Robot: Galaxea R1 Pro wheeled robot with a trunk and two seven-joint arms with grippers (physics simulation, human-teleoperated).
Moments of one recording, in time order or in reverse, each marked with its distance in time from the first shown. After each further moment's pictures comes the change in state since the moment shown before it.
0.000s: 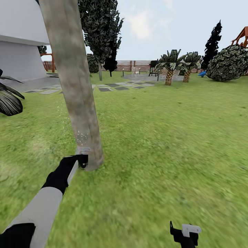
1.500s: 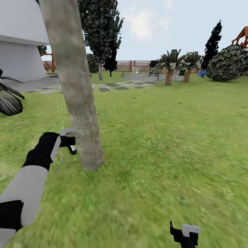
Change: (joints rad) left arm -0.193 0.131 0.043 -0.086 0.008 0.318 -0.138; right arm -0.001 0.000 0.000 0.000 0.000 0.000 0.000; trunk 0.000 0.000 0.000
